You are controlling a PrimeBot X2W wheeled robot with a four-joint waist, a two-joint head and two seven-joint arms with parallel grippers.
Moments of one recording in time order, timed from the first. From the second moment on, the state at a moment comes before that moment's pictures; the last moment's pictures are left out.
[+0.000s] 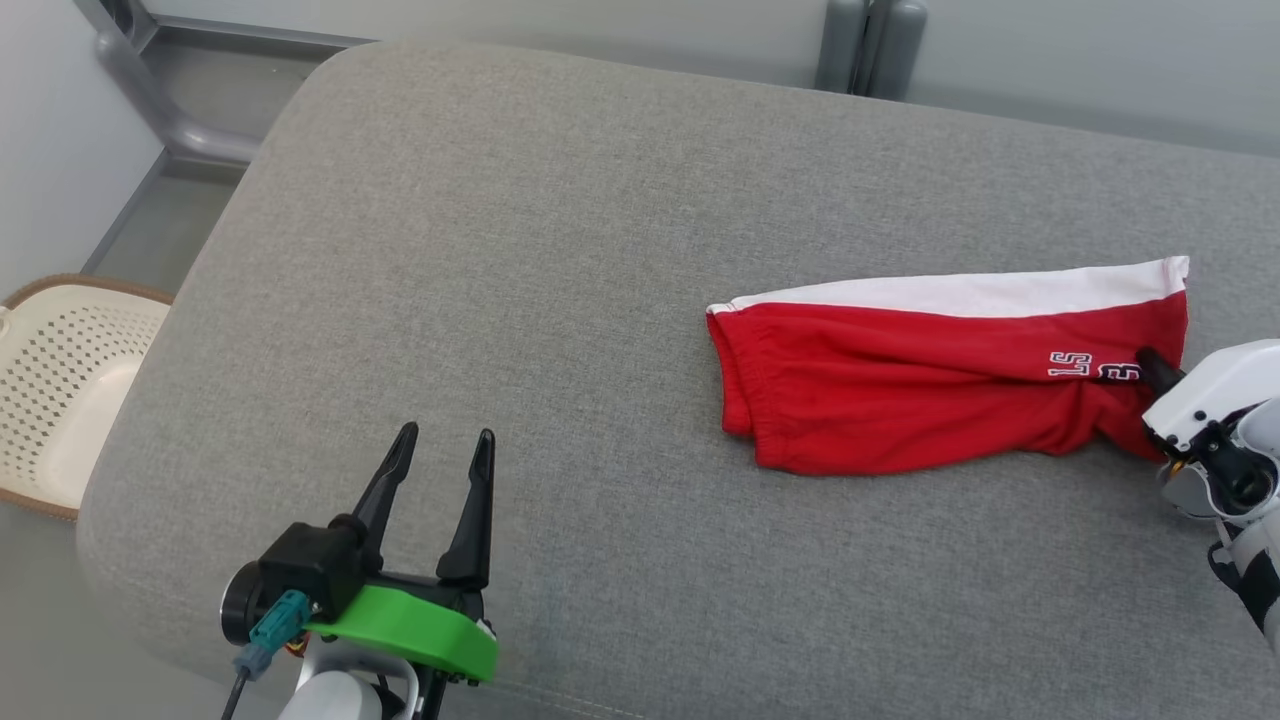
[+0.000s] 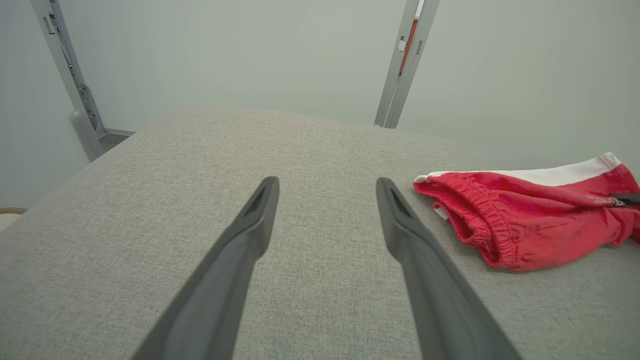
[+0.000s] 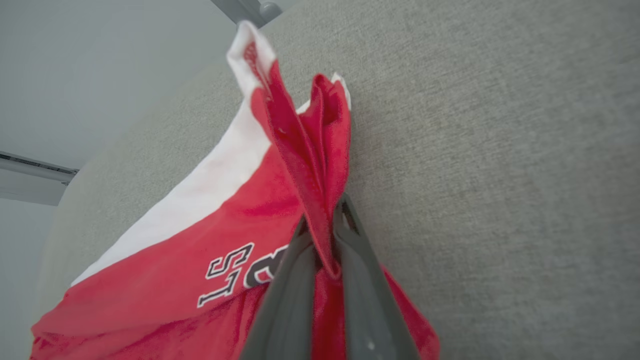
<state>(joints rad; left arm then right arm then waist) -0.14 0.19 -0.38 0.18 -0.46 -0.01 -0.26 -0.66 -0.41 0.21 0.99 1.05 0.13 0.13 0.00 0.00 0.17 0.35</state>
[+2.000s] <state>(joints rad) -0.06 0.14 -0.35 0.27 -0.42 -0.04 -0.26 -0.75 -0.20 0.73 0.81 0.93 0.13 -0.08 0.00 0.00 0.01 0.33</state>
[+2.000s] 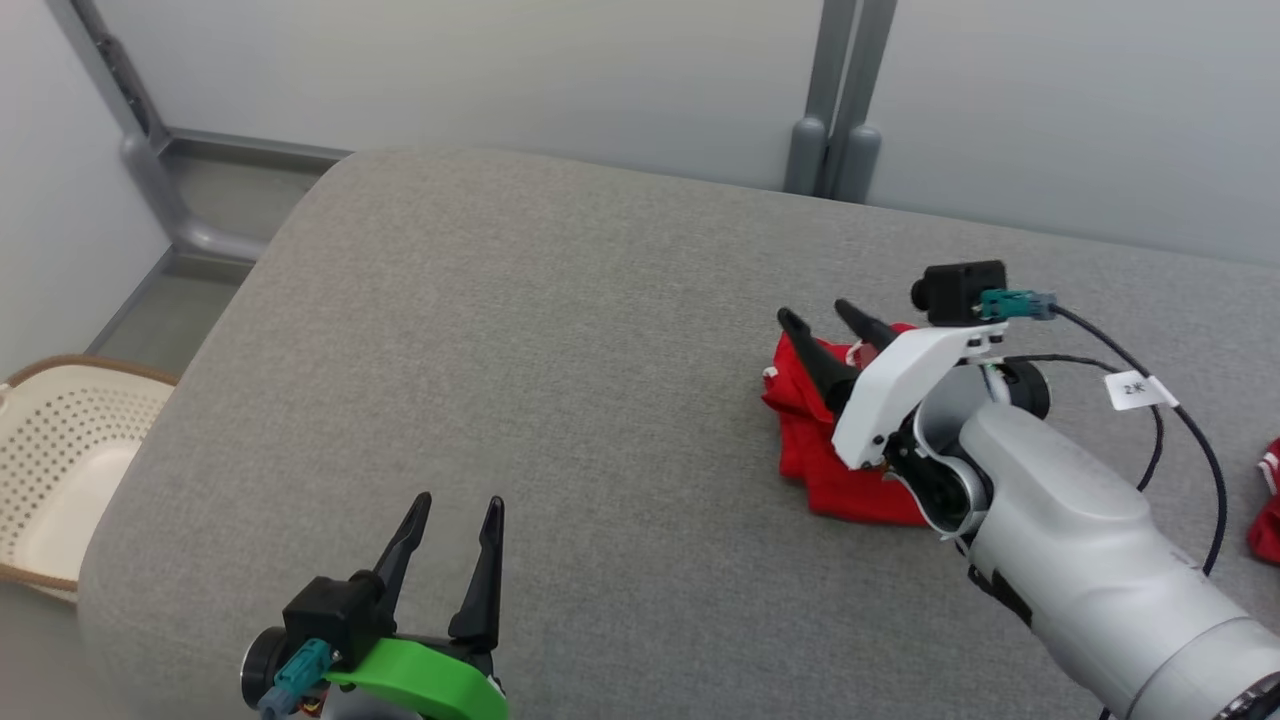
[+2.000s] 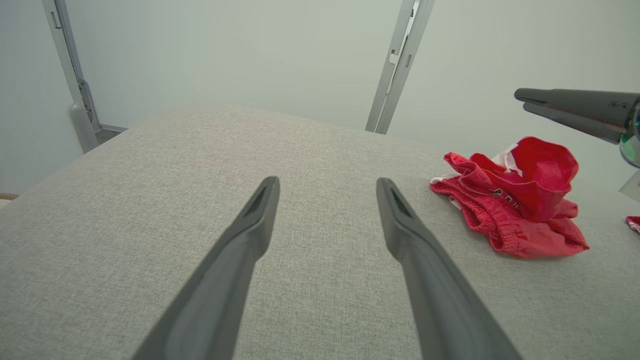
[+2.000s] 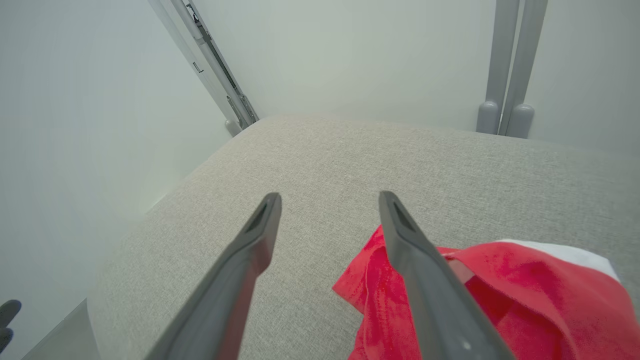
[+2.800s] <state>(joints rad) -0.03 0.15 -0.35 0.23 -0.43 -0.03 -0.26 -0.48 -0.36 0.21 0.70 0.64 0.13 -0.25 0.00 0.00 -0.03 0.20</state>
